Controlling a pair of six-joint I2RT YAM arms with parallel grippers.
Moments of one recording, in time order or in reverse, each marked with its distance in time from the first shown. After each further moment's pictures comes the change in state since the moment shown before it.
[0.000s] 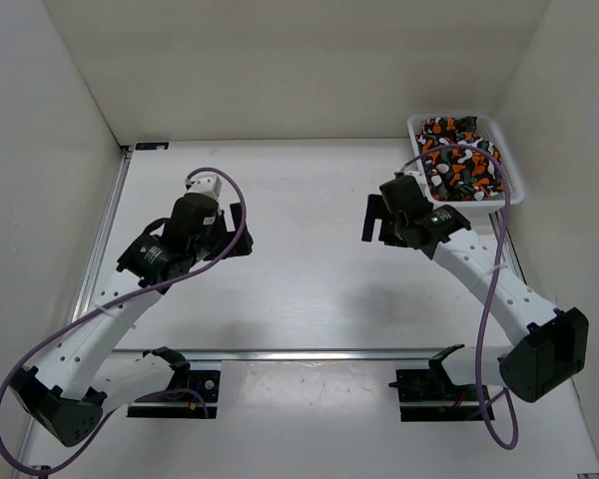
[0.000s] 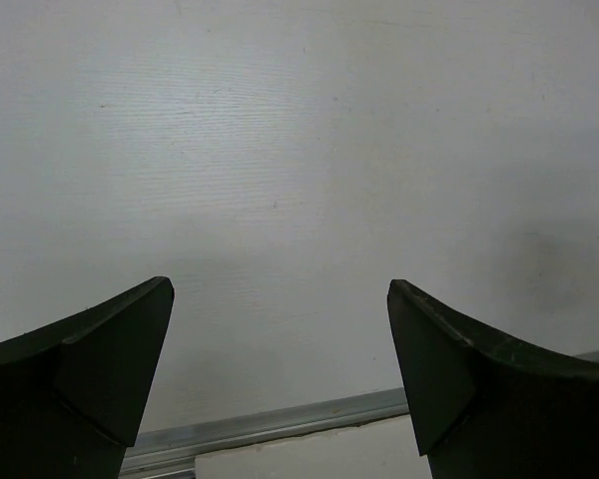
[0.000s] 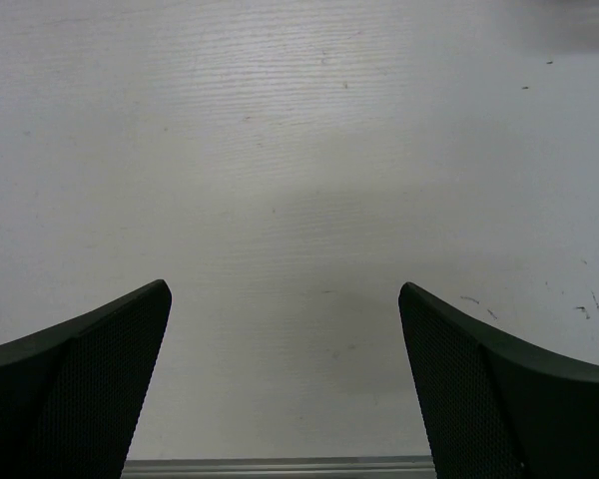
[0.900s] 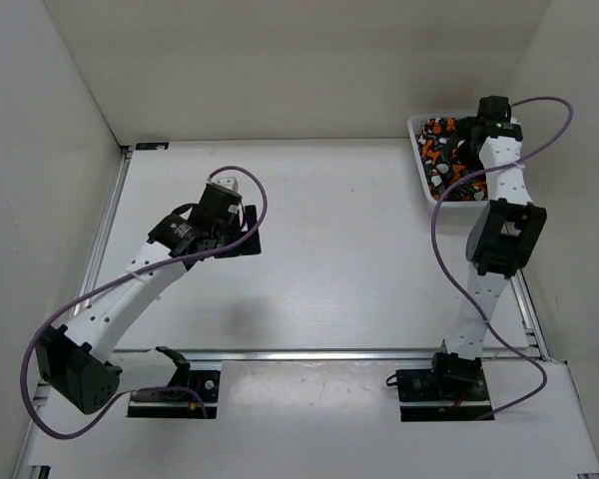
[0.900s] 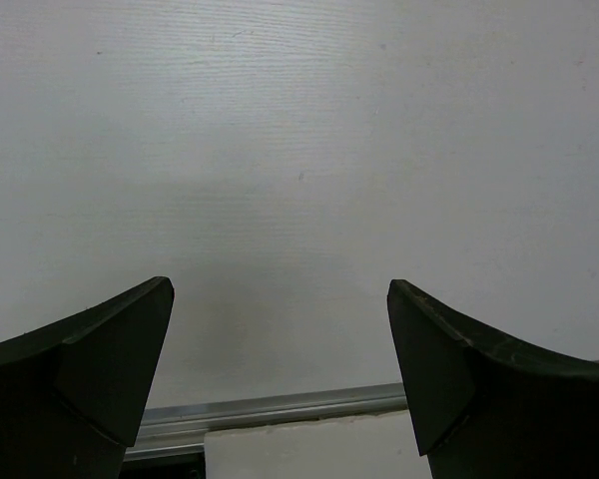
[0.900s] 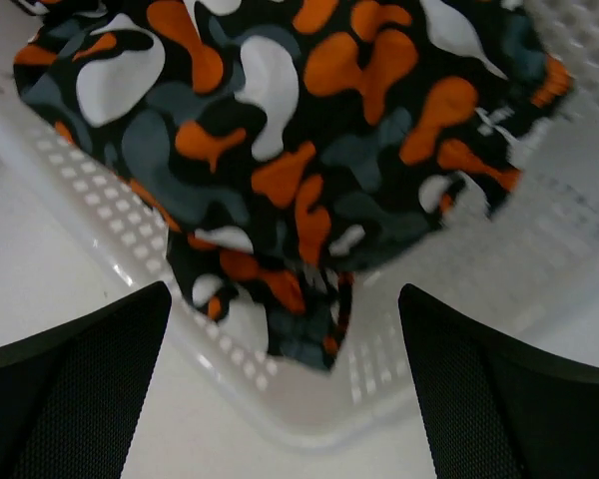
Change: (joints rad) left arm 0.000 0.184 0.042 -0.053 0.007 -0.015; right arm -0.679 0.814 0.895 -0.057 -0.133 0.031
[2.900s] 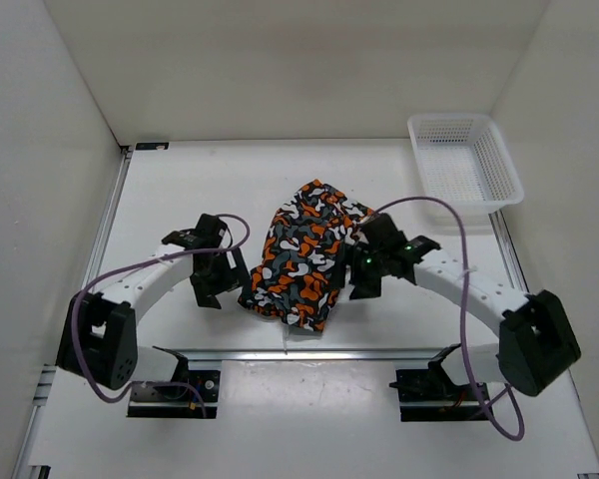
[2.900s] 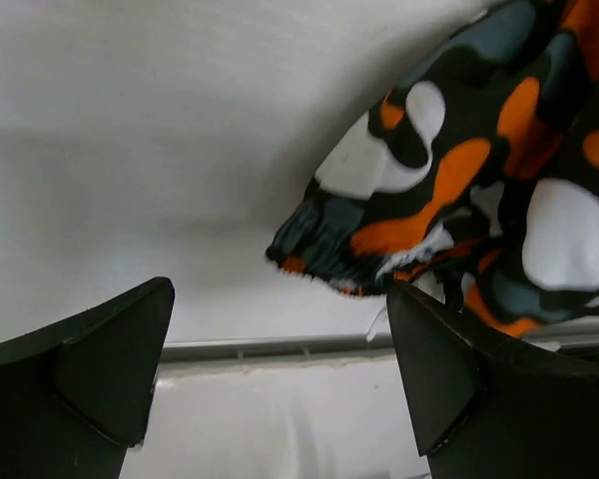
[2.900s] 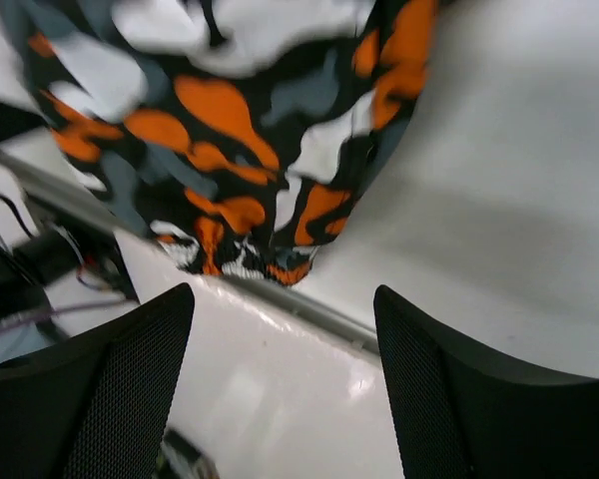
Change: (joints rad) left arm 0.233 0.133 -0.356 0.043 0.359 -0.157; right arm 0.756 -0.813 -1.214 0.277 -0.513 0.179
